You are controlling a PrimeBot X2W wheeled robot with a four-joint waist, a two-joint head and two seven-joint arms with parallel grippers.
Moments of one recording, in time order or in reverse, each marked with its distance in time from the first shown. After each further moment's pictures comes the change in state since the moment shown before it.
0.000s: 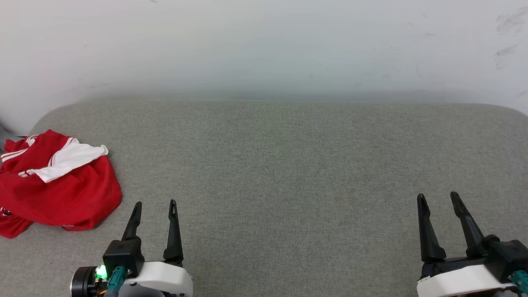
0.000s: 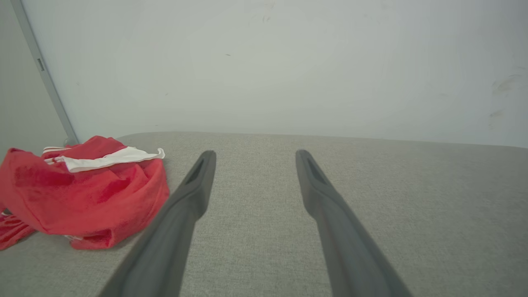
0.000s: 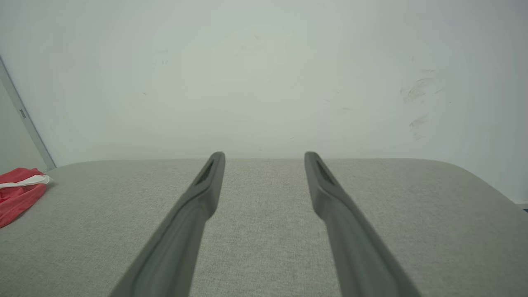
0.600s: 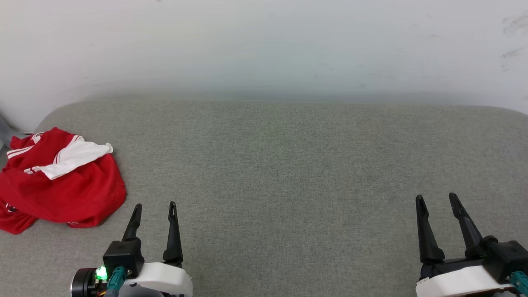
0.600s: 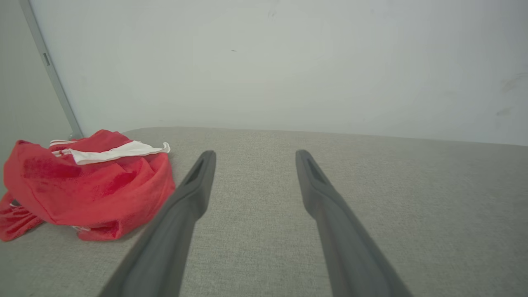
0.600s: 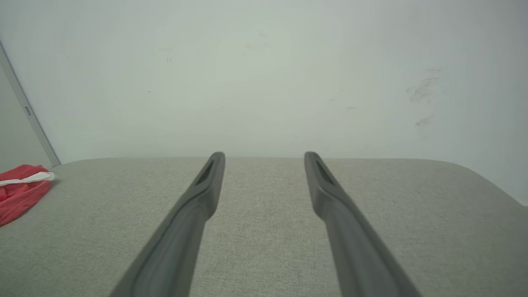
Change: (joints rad) left arm 0.000 0.000 0.001 0.016 -0.003 0.000 0.000; right arm 0.002 0.000 0.003 0.003 -0.003 0.000 0.000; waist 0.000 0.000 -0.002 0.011
